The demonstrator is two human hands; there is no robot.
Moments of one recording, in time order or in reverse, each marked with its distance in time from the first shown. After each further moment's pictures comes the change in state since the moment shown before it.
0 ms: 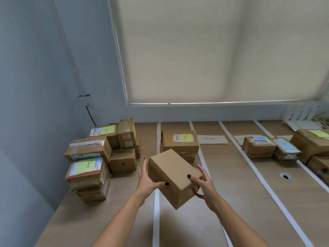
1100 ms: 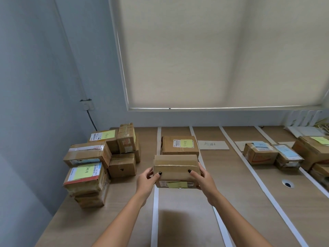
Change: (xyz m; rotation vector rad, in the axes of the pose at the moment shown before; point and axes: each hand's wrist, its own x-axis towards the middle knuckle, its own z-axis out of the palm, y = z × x) left_hand 0.015 0.010 0.008 -0.024 0.144 0.049; right_hand 0.017 -0.031 -0.001 -0.167 -0.016 -0.177
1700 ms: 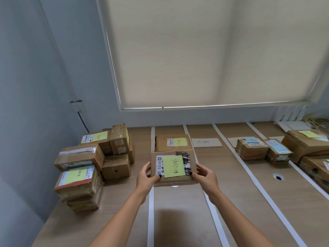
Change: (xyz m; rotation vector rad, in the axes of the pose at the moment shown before) left_hand 0.003 0.009 0.015 -0.002 -0.078 0.033; right_hand 0.002 0.010 -0.024 -0.013 0.184 -0.024
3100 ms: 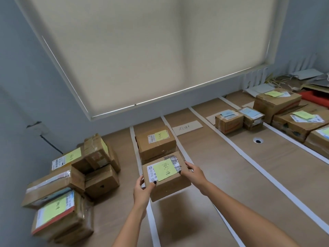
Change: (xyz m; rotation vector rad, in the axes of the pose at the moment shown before) left_hand 0.011 -0.038 0.031 0.076 -0.035 -0.131; right_hand 0.013 0.036 0.004 -0.082 0.025 0.138
